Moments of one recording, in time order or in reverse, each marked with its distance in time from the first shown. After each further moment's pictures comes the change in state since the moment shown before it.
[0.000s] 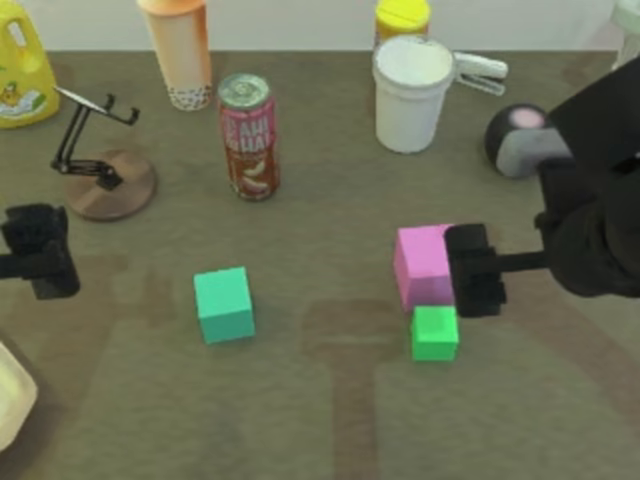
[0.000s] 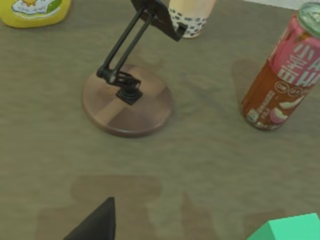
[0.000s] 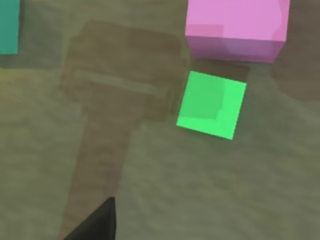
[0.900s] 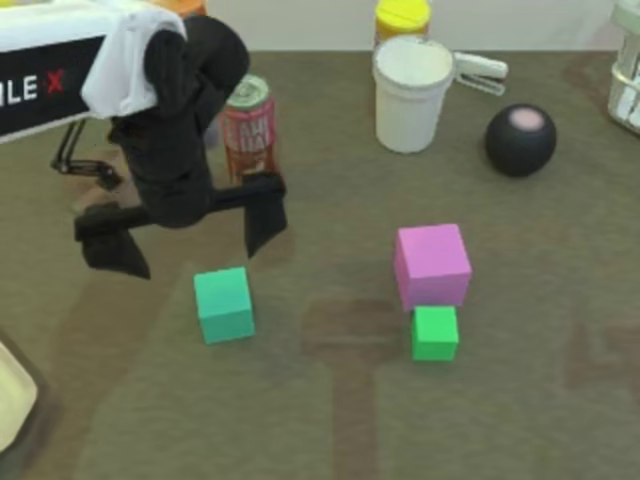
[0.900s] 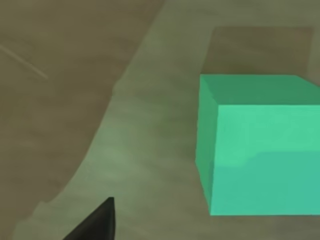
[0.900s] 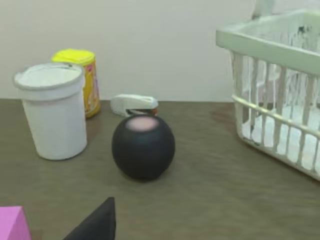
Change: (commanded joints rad) left arm -0.290 1.276 0.919 -0.658 0.002 -0.413; right arm -0.523 -1.261 -0.960 0.679 -0.005 -0.391
